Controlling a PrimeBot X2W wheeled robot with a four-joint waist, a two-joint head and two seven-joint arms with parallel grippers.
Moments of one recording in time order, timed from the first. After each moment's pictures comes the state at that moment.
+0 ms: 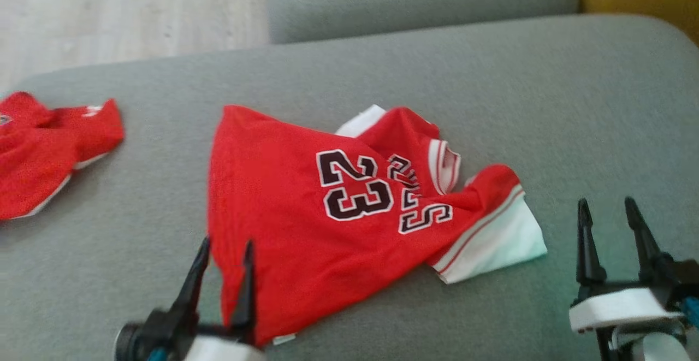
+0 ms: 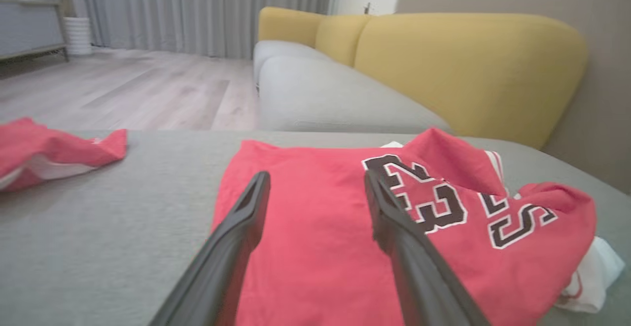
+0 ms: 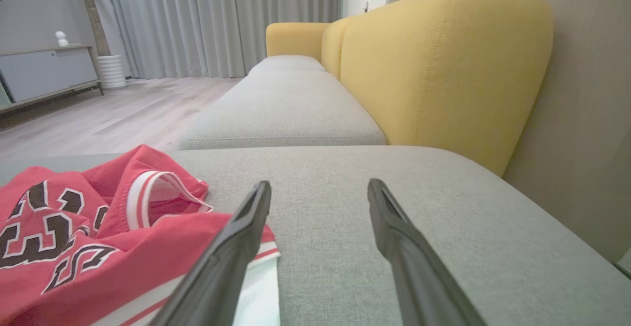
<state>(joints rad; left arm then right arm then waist) 0.04 0.10 -0.29 0.18 -0.27 0.00 -0.25 0.04 -0.04 -0.13 0.18 0.01 0.13 -0.25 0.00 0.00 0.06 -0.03</state>
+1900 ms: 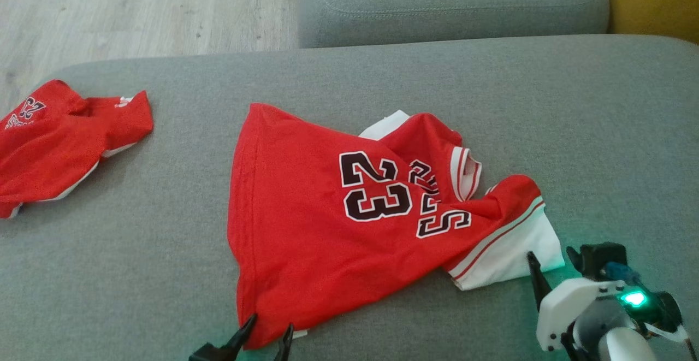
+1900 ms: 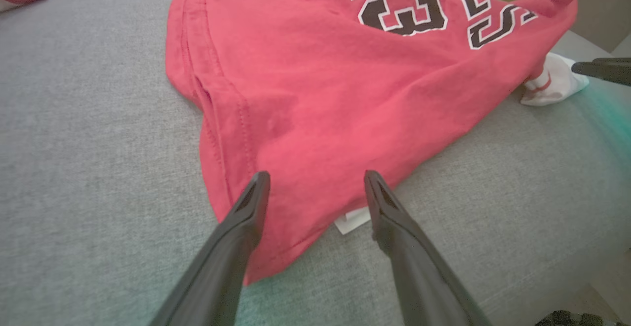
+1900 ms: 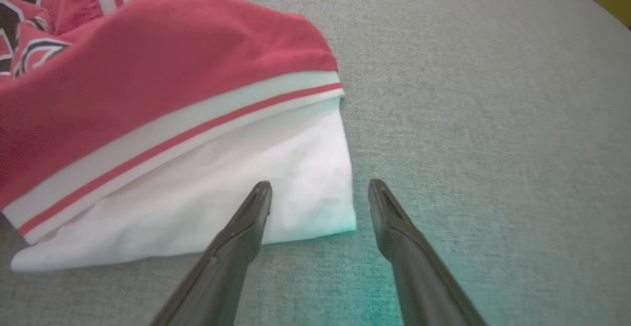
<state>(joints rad) 0.12 0.16 -0.39 0.36 -0.23 -0.13 -0.12 -0.03 -0.04 -0.07 0.39 -0.06 0.13 0.18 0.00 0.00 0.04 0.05</state>
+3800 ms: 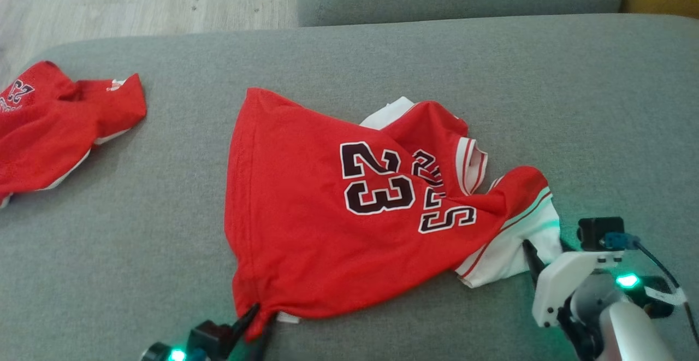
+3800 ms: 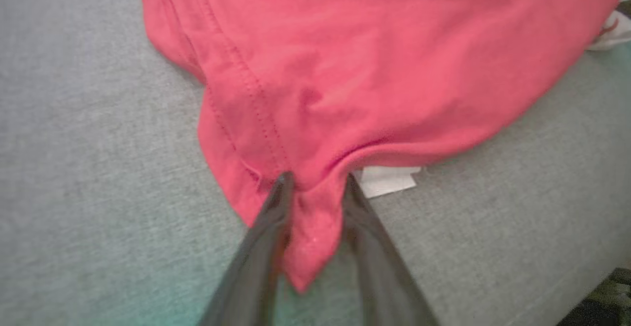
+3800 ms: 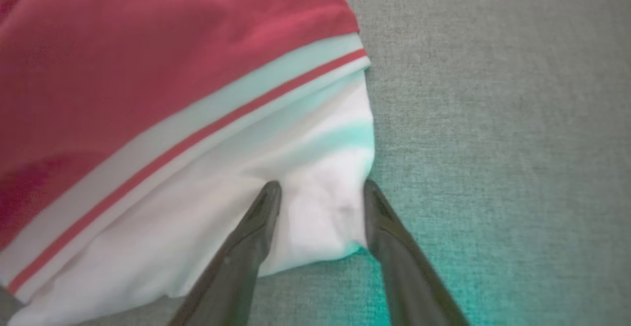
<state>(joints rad) -0.03 0.22 -0.50 0.51 -0.26 -0.13 -0.11 -0.11 -0.06 -0.03 0.43 0.07 0.13 0.35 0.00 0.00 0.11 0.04</state>
